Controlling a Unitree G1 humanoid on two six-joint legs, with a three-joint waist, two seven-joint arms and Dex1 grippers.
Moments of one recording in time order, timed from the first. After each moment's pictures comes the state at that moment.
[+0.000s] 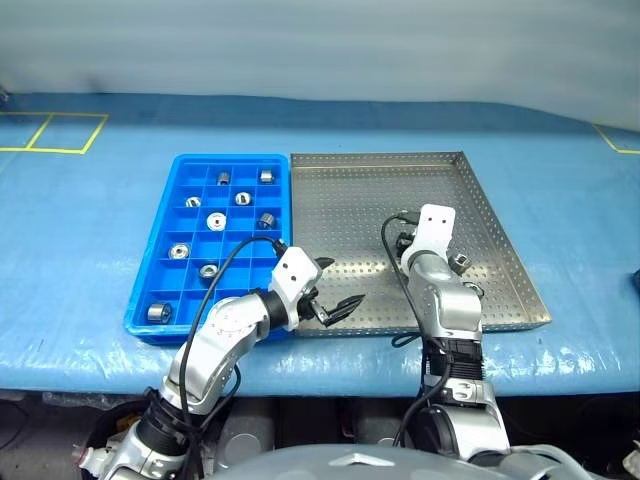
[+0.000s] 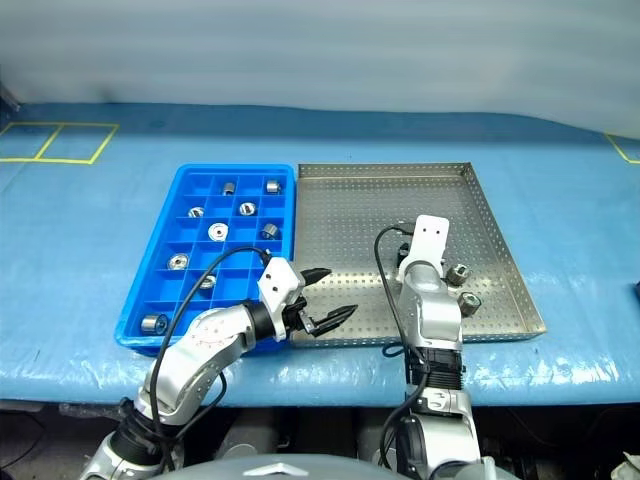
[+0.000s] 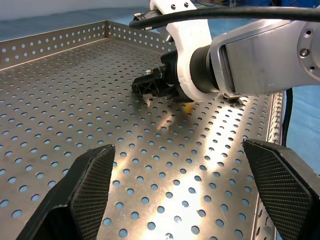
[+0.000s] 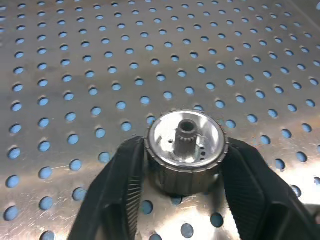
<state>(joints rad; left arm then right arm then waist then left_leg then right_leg) -0.11 0.28 -0.36 -0.38 -0.26 0.52 -0.54 -0.38 0.04 -0.18 0.02 0.00 0.75 -0.22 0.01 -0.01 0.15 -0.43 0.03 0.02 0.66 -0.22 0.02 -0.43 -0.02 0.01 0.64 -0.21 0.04</state>
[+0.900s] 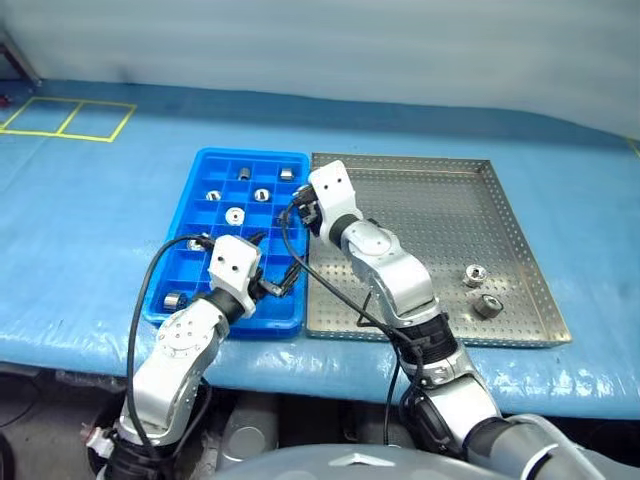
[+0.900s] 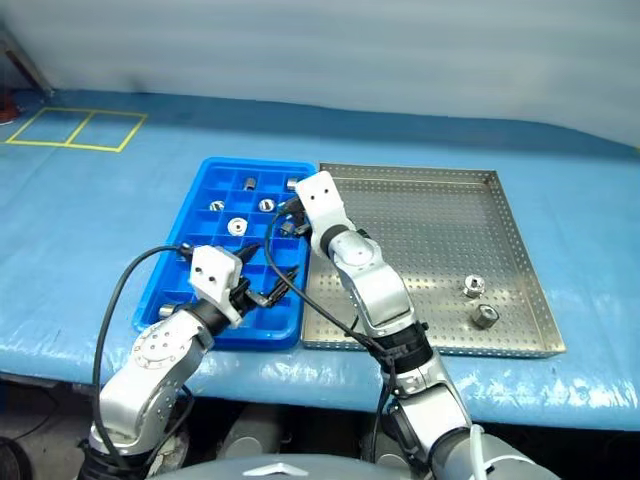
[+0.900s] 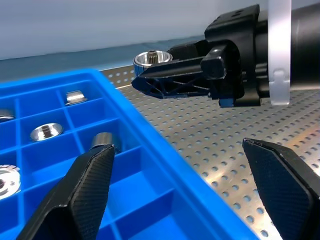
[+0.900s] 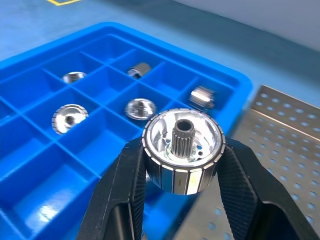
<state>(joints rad) 0.09 0.28 -0.11 -0.61 -0.21 0.51 -0.30 -0.58 0.05 0.28 -0.05 0.01 0.76 0.16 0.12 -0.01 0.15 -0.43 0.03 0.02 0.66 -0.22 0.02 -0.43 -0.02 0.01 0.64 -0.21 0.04</state>
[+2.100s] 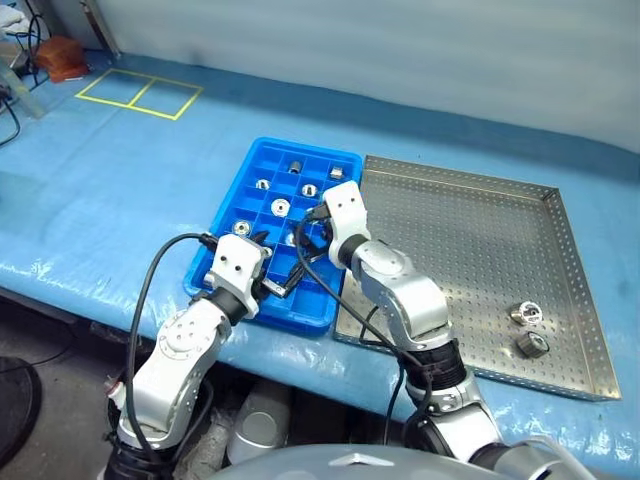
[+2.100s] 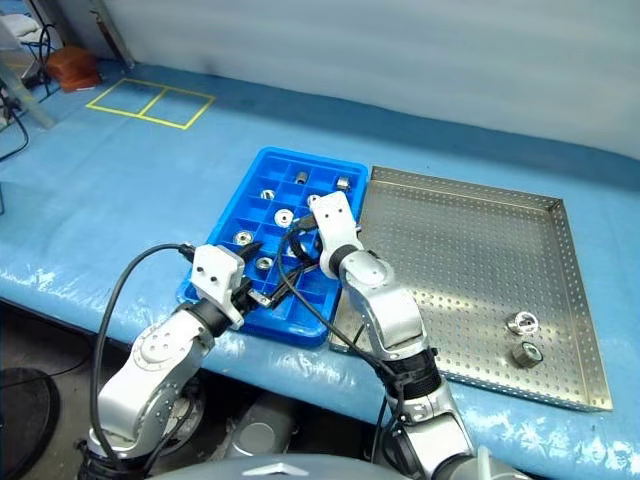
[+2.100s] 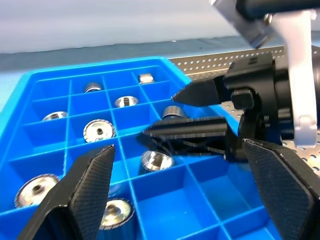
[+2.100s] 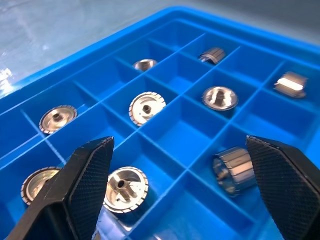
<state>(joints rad) 0.02 0.28 -0.17 -0.59 -0.22 0.54 -0.34 -0.40 0.01 0.17 -0.31 0.04 0.86 0.15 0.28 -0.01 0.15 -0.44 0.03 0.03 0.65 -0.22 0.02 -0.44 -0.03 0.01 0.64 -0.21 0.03</state>
